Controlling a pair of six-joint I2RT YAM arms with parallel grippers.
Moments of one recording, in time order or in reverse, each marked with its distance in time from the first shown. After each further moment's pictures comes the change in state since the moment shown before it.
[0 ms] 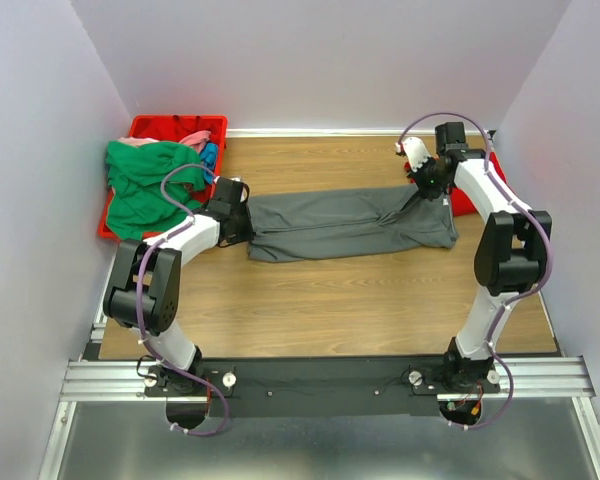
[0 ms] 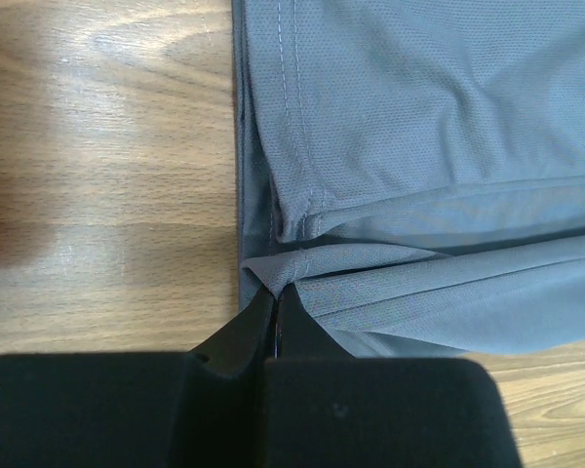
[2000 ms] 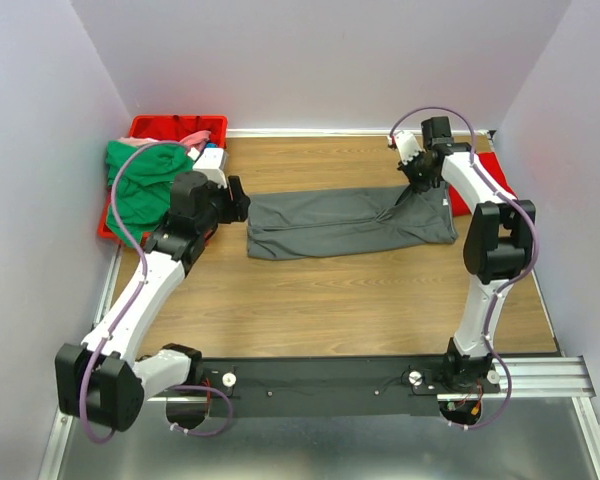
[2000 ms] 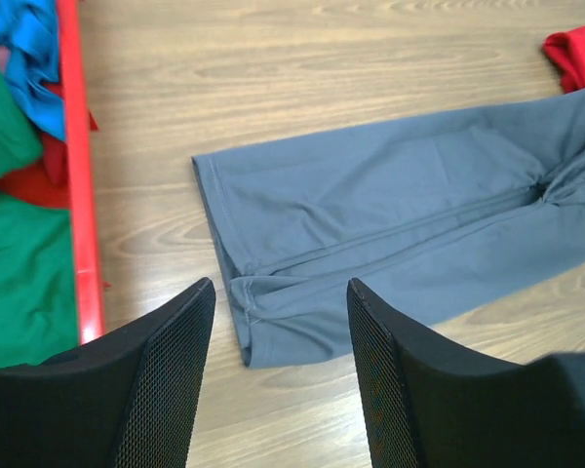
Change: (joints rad) left arm 0.000 -0.505 -0.039 0.068 0.017 0.253; right arm 0.051 0.126 0.129 0.008 0.063 0.095
